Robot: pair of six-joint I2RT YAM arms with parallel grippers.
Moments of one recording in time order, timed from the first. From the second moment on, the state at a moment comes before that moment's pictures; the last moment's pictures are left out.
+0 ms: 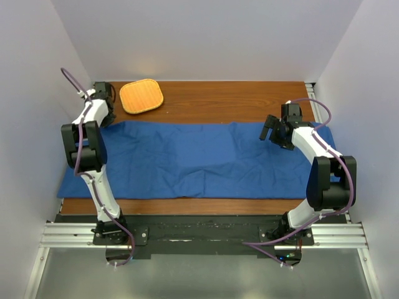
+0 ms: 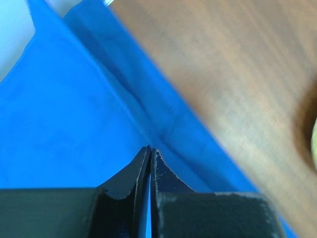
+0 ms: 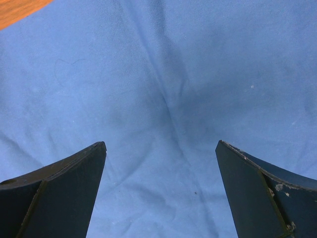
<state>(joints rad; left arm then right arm) 0.17 2.13 1.67 -0.63 -0.49 -0.56 0.02 1.60 1.07 -0.47 0.06 0.39</state>
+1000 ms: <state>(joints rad) 0.20 1.98 1.34 -0.50 -0.39 -0.70 0.02 1.60 1.08 -0.47 0.05 0.39</state>
